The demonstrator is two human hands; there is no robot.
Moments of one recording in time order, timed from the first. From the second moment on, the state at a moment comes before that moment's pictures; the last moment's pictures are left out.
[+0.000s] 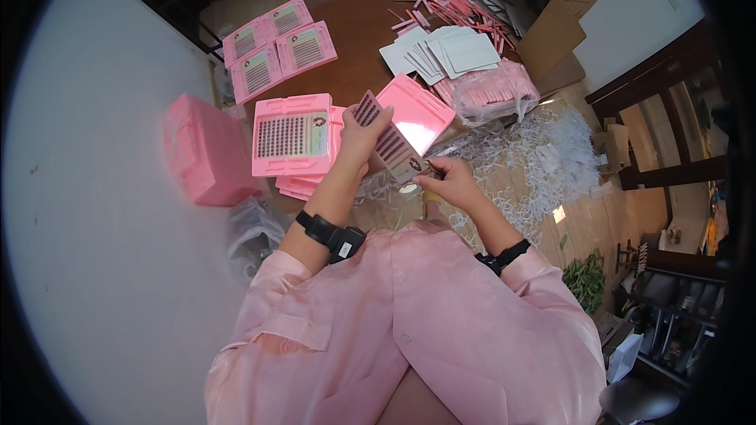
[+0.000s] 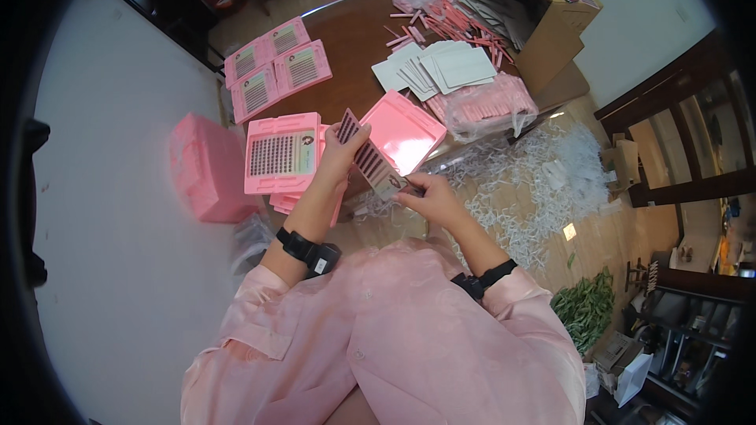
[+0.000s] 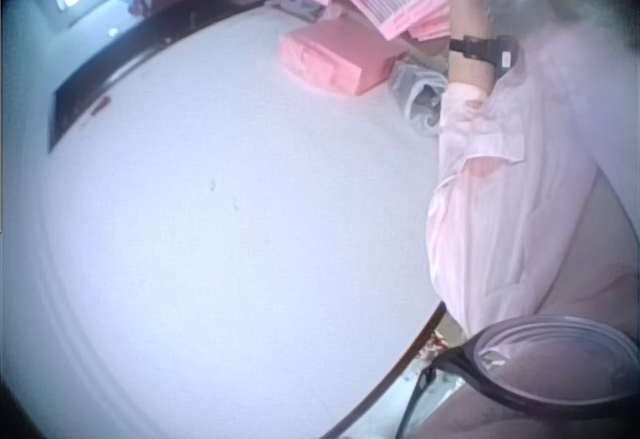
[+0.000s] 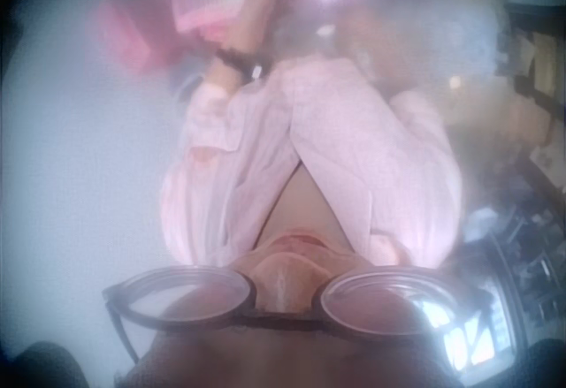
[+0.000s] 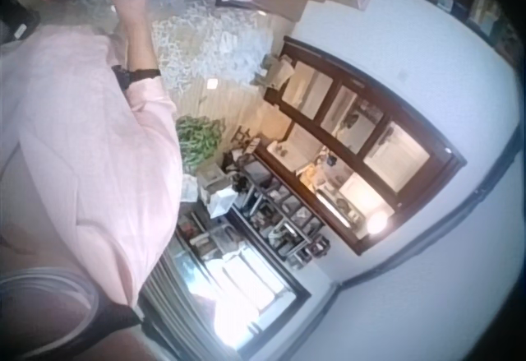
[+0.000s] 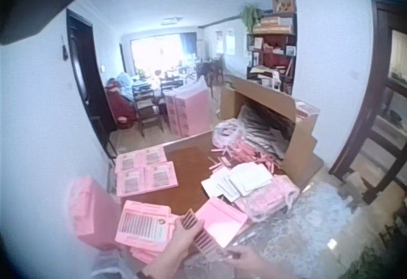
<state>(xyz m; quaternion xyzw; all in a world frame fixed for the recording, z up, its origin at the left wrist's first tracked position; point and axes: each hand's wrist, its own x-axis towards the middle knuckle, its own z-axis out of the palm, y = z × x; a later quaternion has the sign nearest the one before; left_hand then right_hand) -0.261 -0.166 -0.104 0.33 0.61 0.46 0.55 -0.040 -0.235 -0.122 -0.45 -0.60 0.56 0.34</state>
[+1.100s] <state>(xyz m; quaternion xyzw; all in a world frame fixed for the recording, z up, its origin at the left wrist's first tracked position) -0.265 -0.063 -0.208 0.65 0.72 0.14 0.19 -0.039 -0.117 -0.217 -0.74 -0.51 0.37 0.24</state>
